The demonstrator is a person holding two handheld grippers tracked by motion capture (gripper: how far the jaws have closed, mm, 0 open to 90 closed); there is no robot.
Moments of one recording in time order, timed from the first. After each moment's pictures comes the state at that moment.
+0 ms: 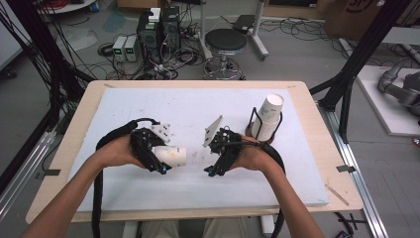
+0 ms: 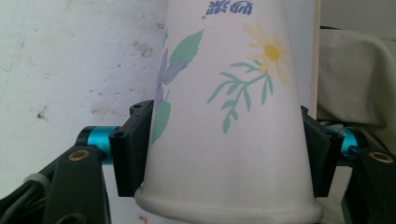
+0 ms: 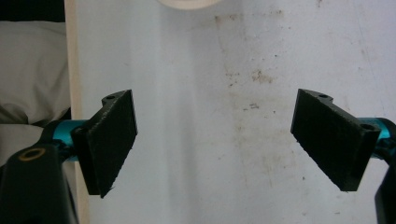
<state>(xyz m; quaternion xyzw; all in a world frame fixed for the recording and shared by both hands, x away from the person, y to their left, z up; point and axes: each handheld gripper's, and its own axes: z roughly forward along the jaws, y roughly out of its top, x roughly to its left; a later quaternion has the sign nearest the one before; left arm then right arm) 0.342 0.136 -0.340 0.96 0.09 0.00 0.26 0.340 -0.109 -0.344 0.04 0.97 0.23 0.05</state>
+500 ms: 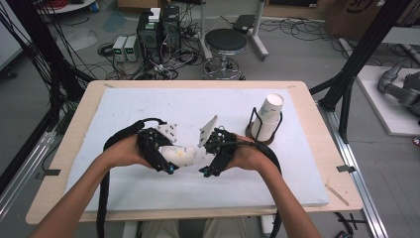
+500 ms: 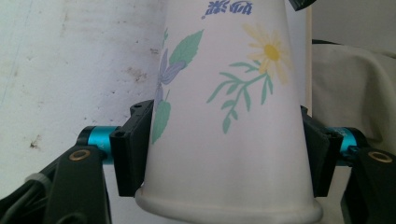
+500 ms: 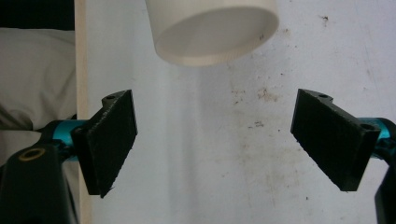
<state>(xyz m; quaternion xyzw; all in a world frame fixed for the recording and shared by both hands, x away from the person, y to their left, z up) 0.342 0.120 -0.342 0.96 0.08 -0.01 0.28 0.339 -0.097 -0.342 0.03 0.97 0.24 0.05</state>
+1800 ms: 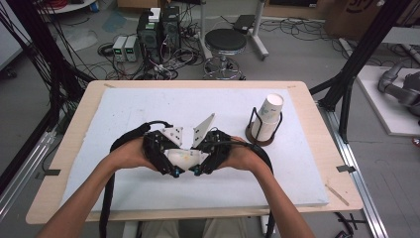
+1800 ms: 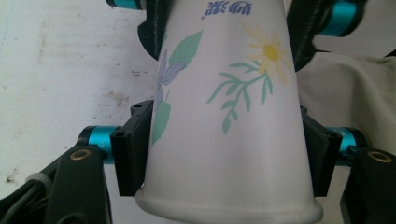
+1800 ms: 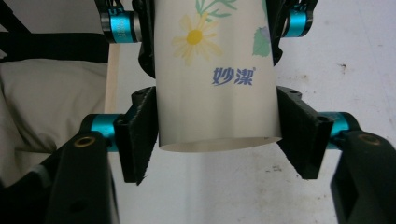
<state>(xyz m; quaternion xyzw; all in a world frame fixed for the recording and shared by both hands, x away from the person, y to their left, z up) 0.337 0.108 -0.345 0.95 0.05 -0.02 0.30 0.337 -0.085 -0.339 0.00 0.96 0.30 0.01</state>
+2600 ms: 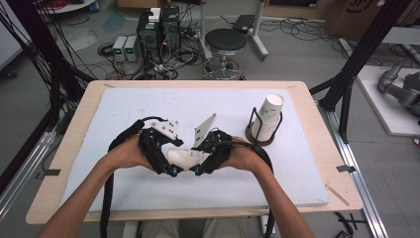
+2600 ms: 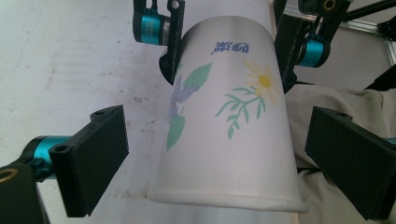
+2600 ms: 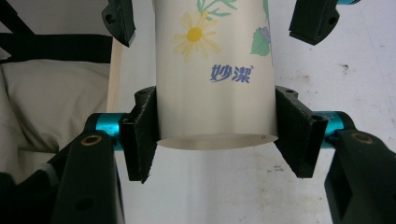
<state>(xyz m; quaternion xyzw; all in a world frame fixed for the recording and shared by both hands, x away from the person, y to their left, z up) 0.342 0.119 -0.341 0.92 0.07 -0.03 0.37 0.337 -0.087 -0.339 0.00 0.95 0.30 0.01</state>
